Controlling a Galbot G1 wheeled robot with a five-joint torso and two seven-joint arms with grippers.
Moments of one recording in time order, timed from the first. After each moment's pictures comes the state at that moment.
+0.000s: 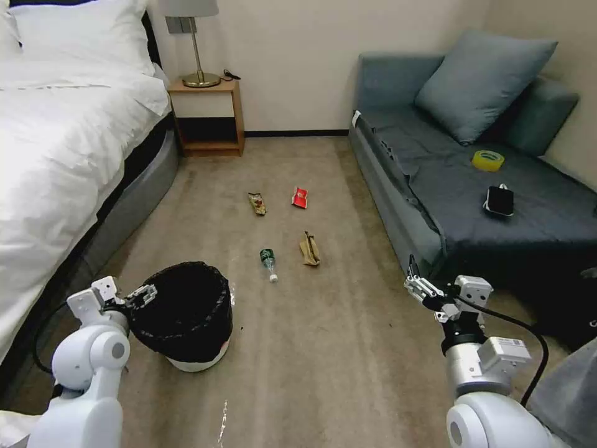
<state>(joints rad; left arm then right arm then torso) 1.20 -1.29 -0.78 -1.90 -0.66 0.74 -0.48 -1.58 1.57 0.57 2.36 0.06 -0.26 0.10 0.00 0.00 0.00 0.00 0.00</state>
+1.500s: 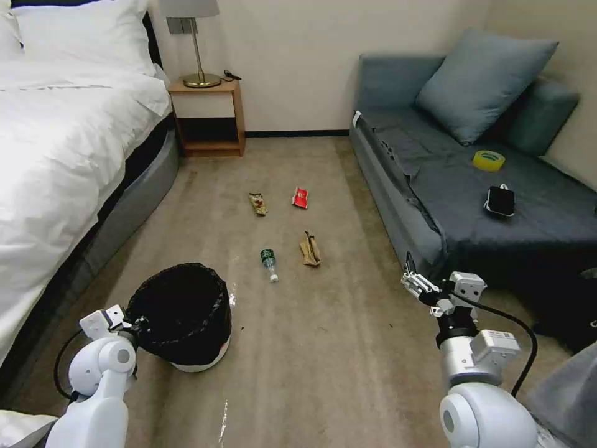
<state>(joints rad) 1.23 -1.31 -0.80 -1.78 -0.81 0.73 -0.53 -1.54 1.56 0.57 2.32 0.09 -0.23 0.10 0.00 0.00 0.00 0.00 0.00</state>
